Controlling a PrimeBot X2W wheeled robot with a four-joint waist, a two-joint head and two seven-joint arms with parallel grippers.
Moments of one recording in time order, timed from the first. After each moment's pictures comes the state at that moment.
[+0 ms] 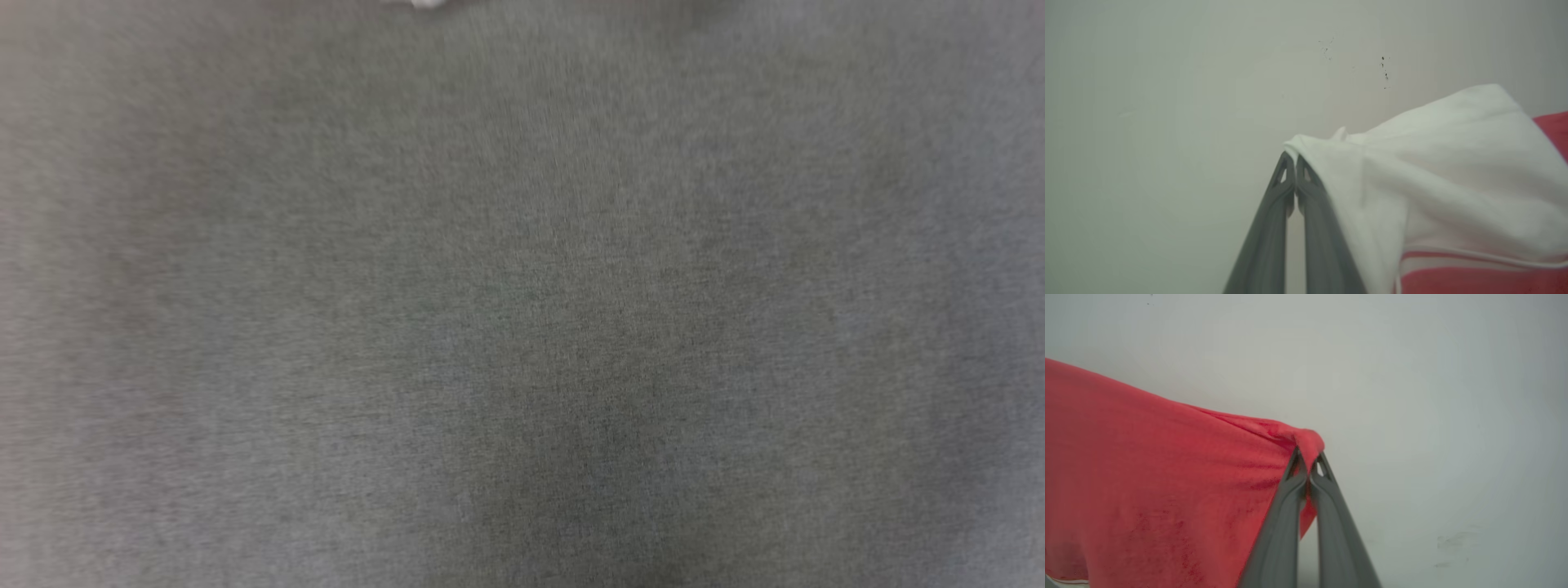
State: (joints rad) left arm -1.64 0.54 -0.45 0.62 -0.46 -0.03 -0.01; right arm -1.45 -0.40 0.09 0.47 0.32 0.13 0.36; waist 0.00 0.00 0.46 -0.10
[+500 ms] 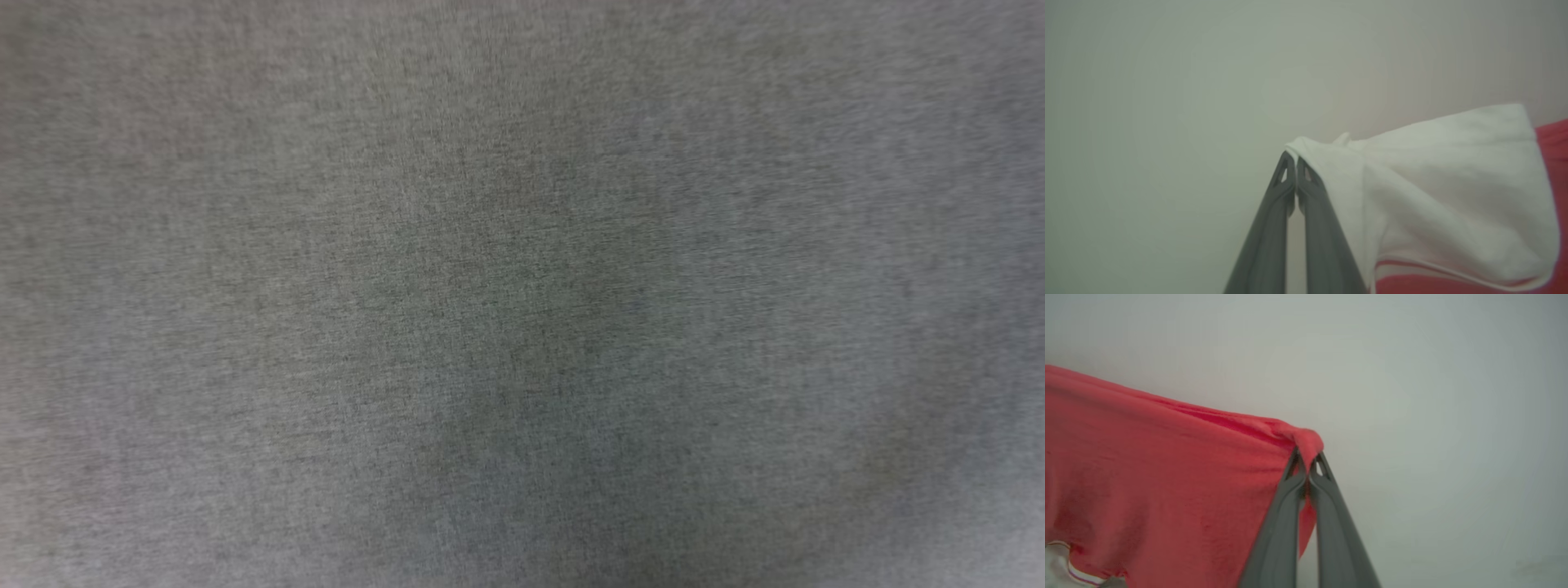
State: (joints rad) left arm -1.79 0.56 -0.44 0.64 -0.43 0.00 -0.05; right arm -1.65 -0.34 0.16 0.58 0.30 0.13 0.15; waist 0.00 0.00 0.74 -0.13
